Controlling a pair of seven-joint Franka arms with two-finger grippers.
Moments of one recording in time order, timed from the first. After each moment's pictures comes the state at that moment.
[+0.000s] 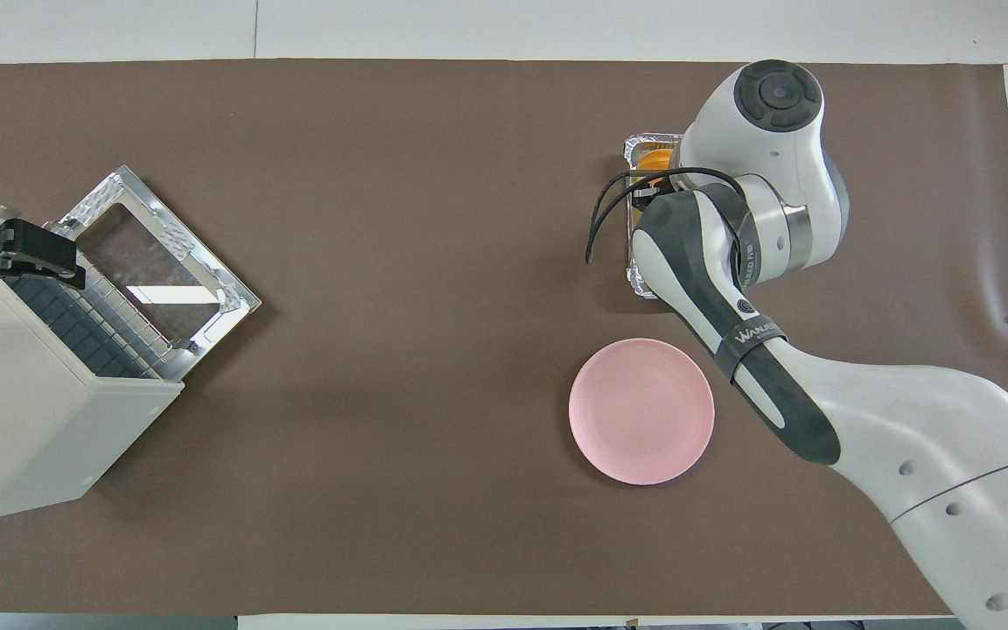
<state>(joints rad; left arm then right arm) -0.10 0.04 0.07 -1.57 -0.03 1.49 -0.08 0.23 0.56 0.03 -1.49 -0.03 2.05 0.35</state>
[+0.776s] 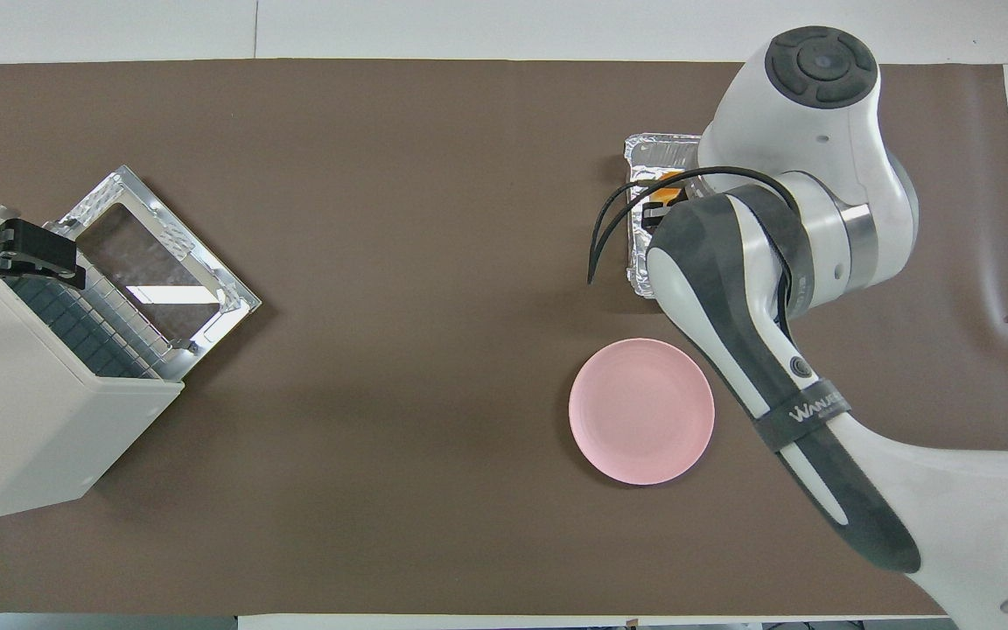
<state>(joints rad) -0.10 0.04 0.07 -1.57 -0.03 1.49 -0.08 0.27 0.31 0.05 -1.61 -0.02 1.81 0.45</state>
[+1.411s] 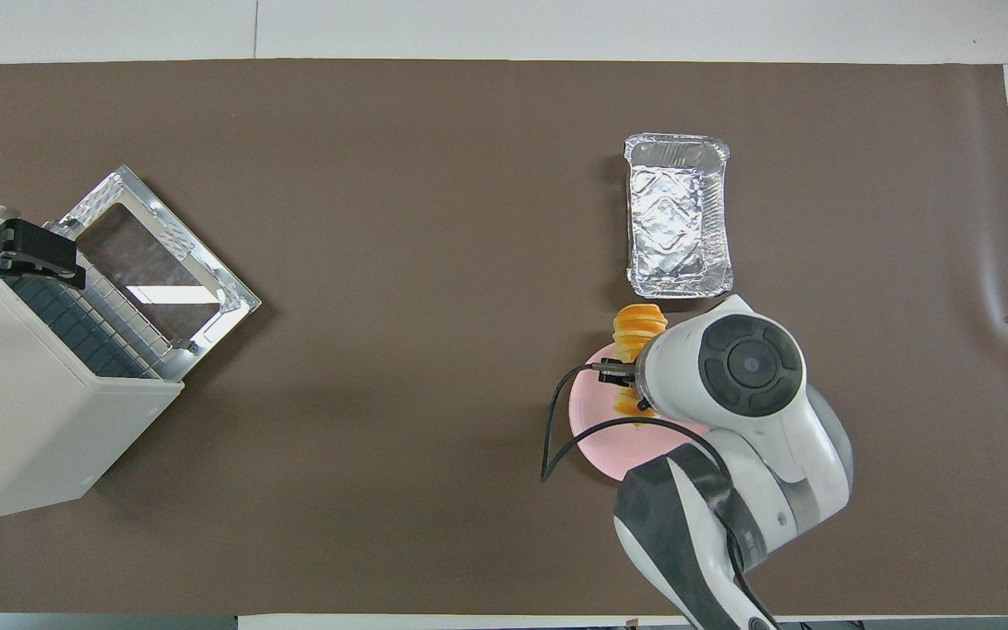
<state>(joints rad) -0.10 0.04 0.07 -1.57 -0.03 1.49 -0.08 0.42 -0.06 0.05 -2.30 0.00 2.25 0.65</state>
